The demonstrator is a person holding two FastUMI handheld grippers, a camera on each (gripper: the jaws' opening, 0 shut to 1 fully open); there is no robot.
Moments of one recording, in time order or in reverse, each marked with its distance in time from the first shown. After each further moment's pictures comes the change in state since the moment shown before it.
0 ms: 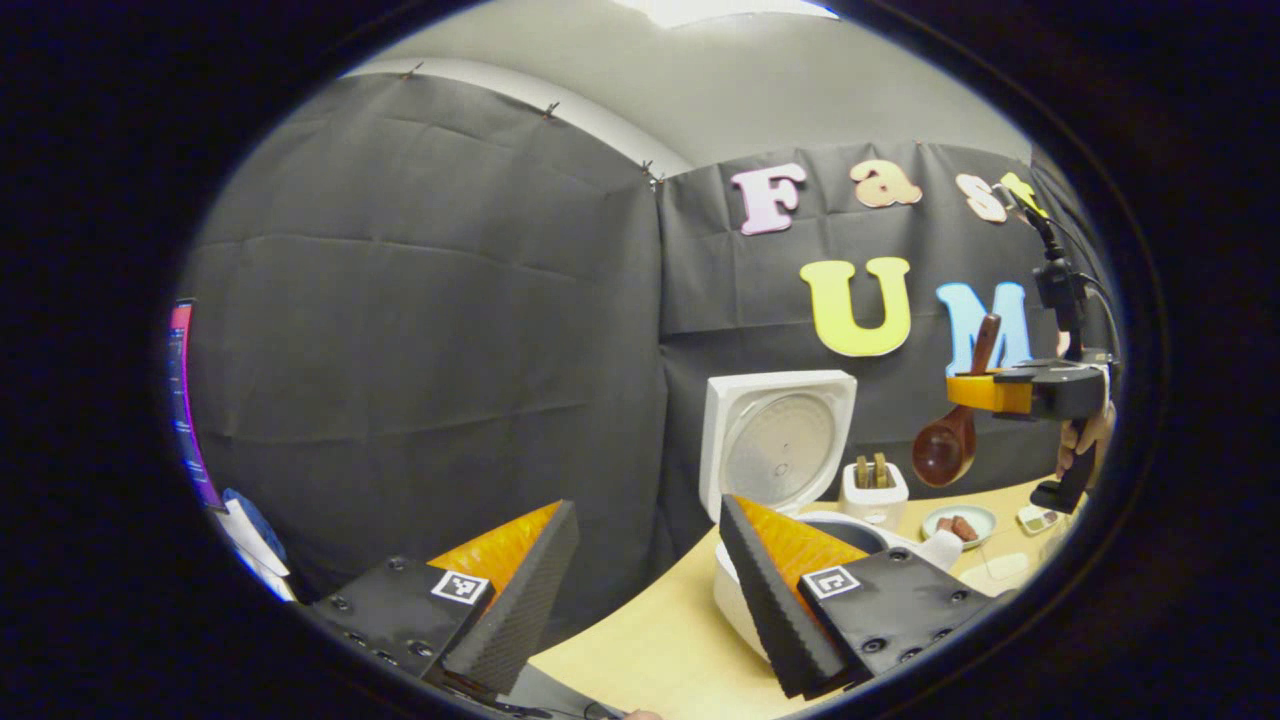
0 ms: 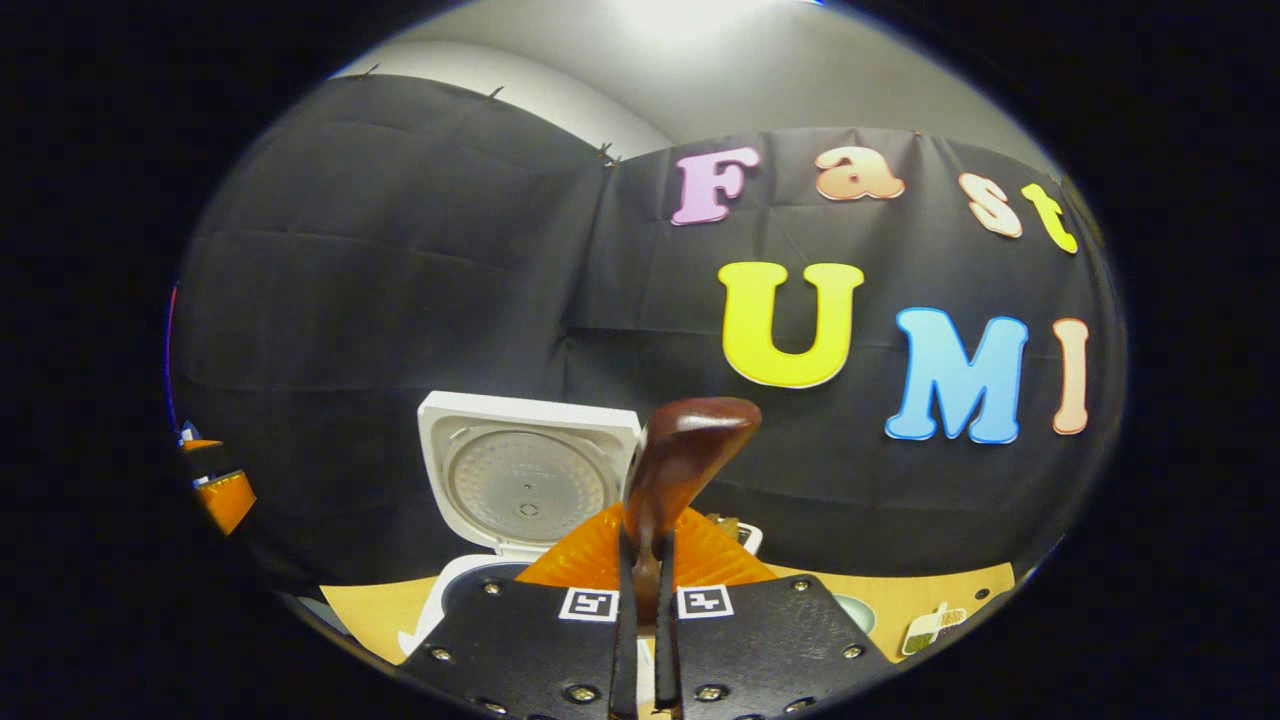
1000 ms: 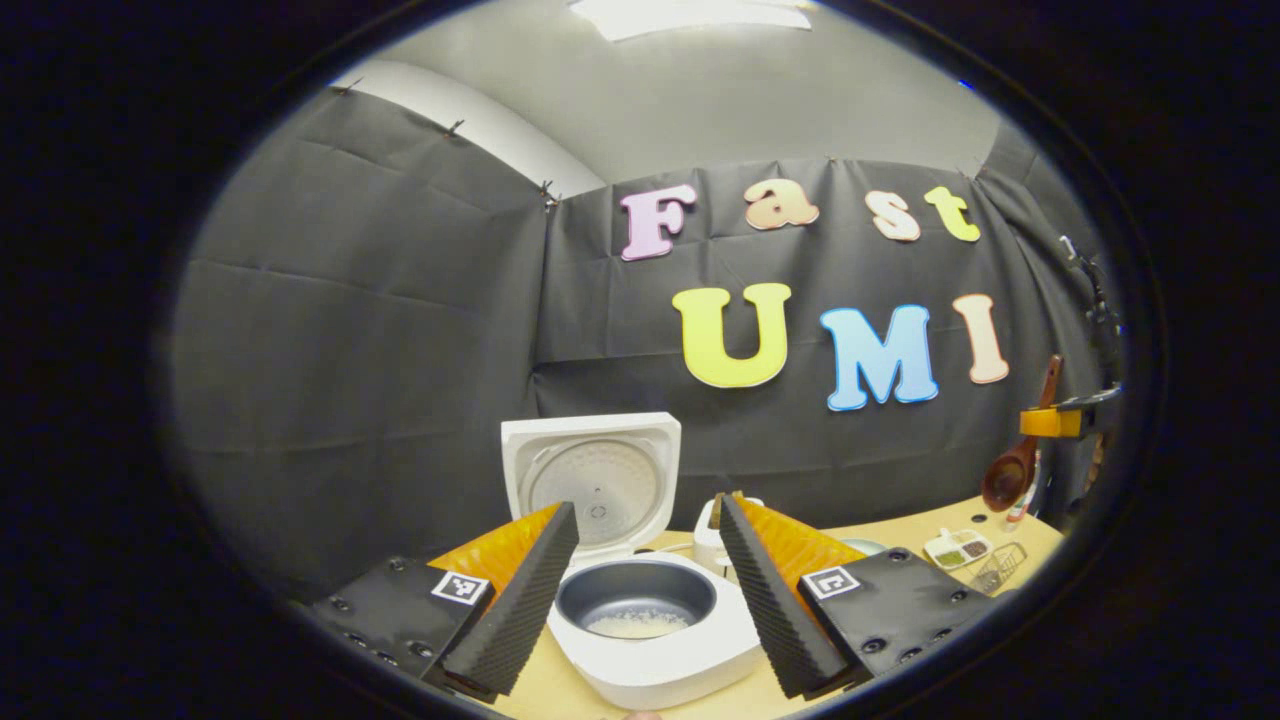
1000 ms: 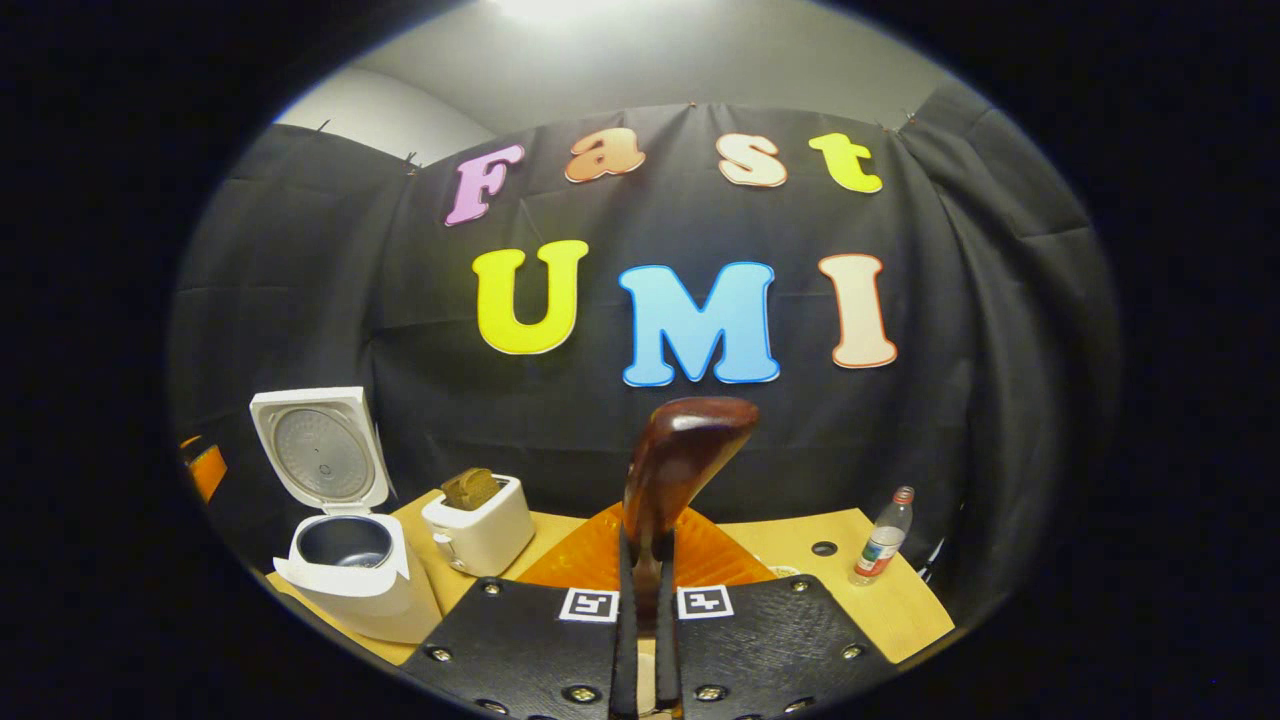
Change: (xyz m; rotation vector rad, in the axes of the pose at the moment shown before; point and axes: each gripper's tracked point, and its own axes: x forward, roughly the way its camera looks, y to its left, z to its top) left arm -0.004 -0.194 0.040 -0.015 -0.058 -0.247; right arm -0.165 -0.271 -0.055 0.156 0.086 -0.450
